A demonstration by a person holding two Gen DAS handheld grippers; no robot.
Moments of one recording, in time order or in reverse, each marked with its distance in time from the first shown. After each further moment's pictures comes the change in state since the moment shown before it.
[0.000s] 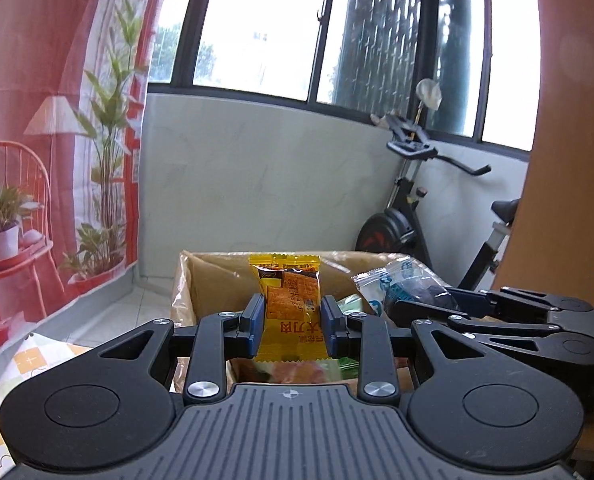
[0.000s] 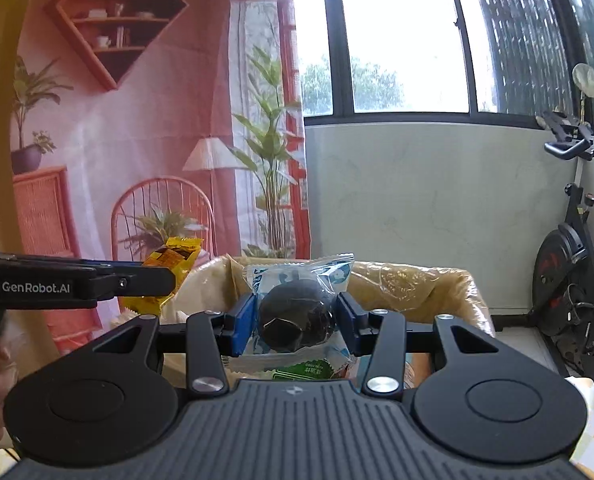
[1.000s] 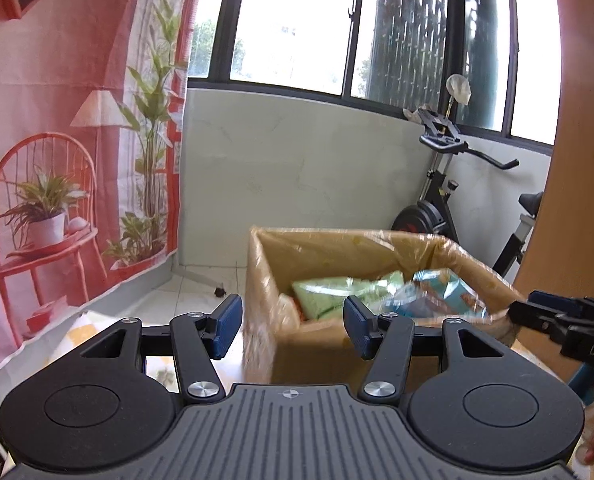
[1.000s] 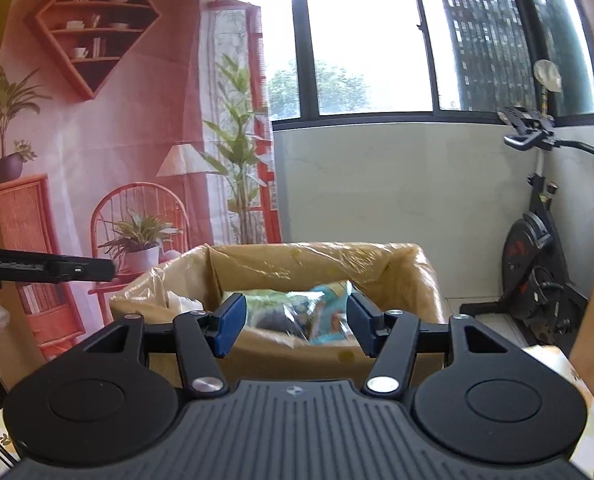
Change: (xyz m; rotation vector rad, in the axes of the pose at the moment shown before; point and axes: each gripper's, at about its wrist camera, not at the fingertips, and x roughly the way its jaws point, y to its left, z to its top) left arm -0.066 0.038 -0.016 -0.012 0.022 0.097; right arm -0.070 -0.008 -0.032 0.058 -0.028 -0.101
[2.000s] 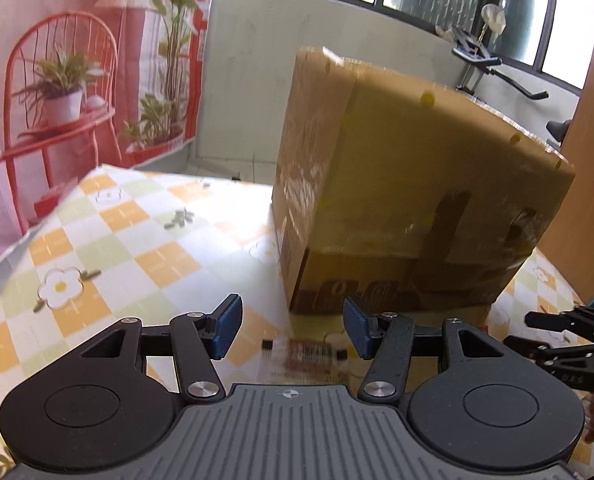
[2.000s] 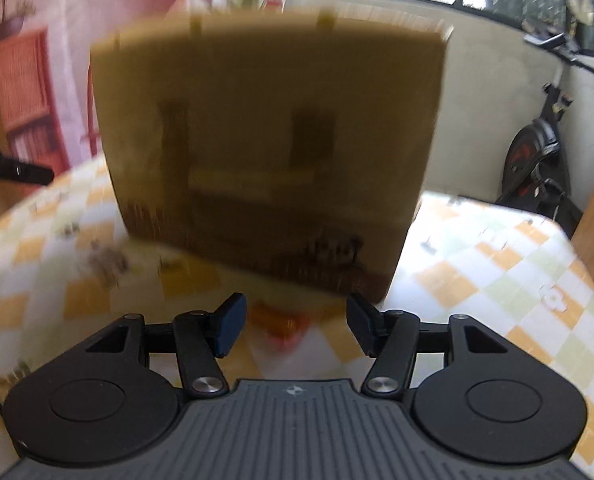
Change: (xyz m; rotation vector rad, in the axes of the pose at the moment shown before) left arm 0.022 0.040 -0.110 -0.087 0.278 0.020; right arm 0.014 -0.019 -0.131 -0.126 0.404 0.001
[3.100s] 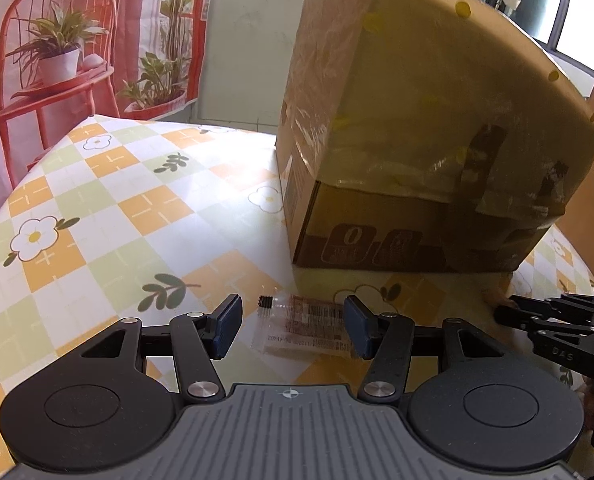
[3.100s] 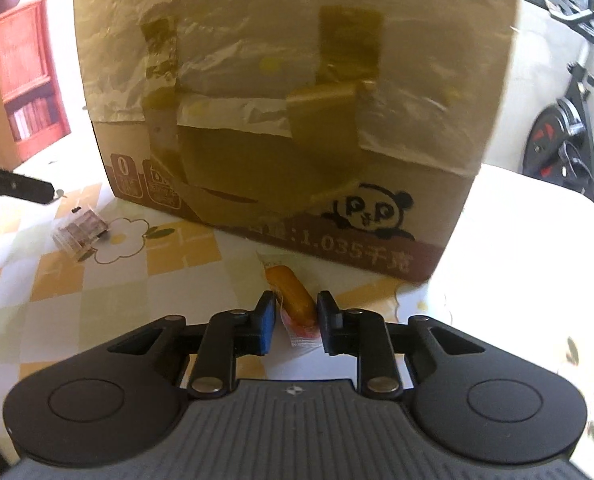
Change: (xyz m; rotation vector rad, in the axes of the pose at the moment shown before) left arm 0.034 -0.006 -0.026 -0.026 0.097 0.010; right arm 0.050 0.011 -0.010 0.012 0.062 0.031
